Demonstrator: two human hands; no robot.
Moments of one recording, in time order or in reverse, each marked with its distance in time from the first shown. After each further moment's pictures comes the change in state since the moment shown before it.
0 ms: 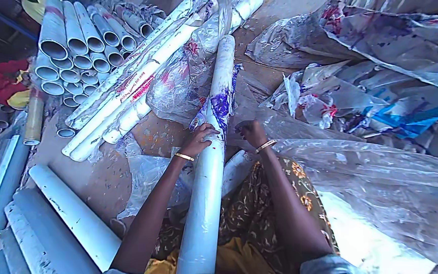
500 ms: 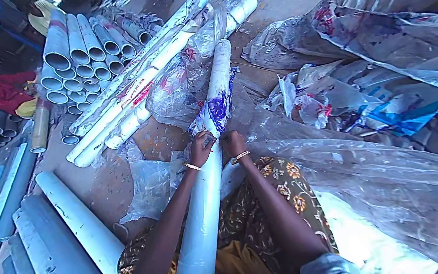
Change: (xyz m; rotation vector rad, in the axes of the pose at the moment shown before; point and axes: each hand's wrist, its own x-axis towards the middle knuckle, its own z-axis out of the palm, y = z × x) left_hand -0.001 0.004 0.052 -0.007 0.470 -0.002; right_hand -0.004 -0.025 0.038 -0.237 -0.095 0.118
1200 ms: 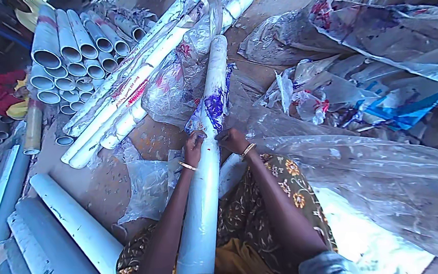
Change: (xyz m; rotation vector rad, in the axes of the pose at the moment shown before) left_hand -0.009 -0.002 -0.004 -0.196 0.128 -0.092; right_hand -0.002 0.008 -0.019 0.040 -0.186 -0.150
